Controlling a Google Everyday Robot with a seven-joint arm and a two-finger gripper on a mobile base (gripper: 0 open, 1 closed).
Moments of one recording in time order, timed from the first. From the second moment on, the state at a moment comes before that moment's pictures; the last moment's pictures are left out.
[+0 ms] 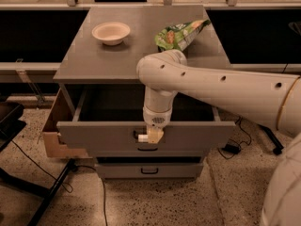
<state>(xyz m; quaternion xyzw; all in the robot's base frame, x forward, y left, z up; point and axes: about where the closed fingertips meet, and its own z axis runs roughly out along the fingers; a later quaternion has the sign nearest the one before) 0.528 -0.017 0.671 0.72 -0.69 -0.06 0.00</state>
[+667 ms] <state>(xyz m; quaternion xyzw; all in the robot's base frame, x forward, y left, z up) 0.510 -0.018 0.676 0.71 -0.70 -0.07 0.02</state>
